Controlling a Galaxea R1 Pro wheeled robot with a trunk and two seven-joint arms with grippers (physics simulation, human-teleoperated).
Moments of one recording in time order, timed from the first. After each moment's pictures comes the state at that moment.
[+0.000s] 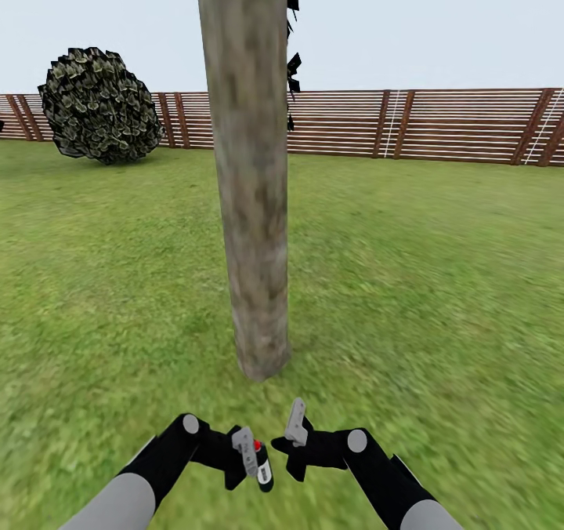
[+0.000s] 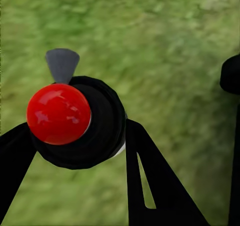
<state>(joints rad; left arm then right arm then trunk) -0.61 -0.06 -0.06 -0.51 -0.75 -0.07 -1.01 -0.51 0.09 0.26 -0.65 0.47 -0.21 0.79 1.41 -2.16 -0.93</state>
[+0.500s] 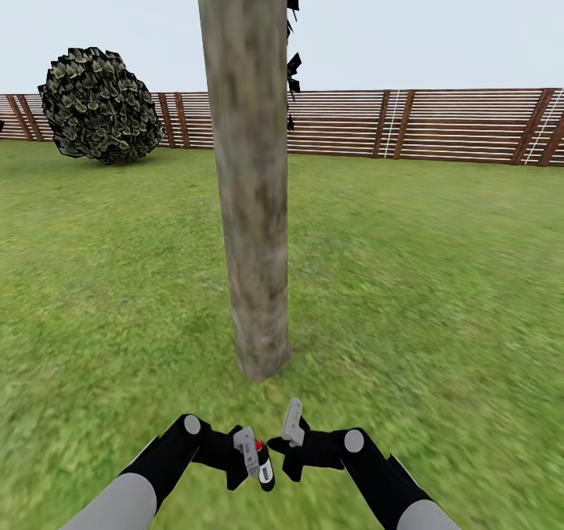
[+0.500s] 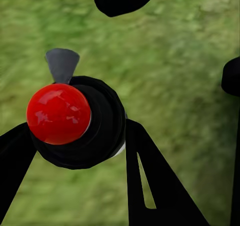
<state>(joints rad) -0.61 -0.06 -0.06 -0.50 -0.75 -0.08 -1.00 -0.51 0.11 0.26 -0.64 0.47 -0.21 0.79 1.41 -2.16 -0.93</state>
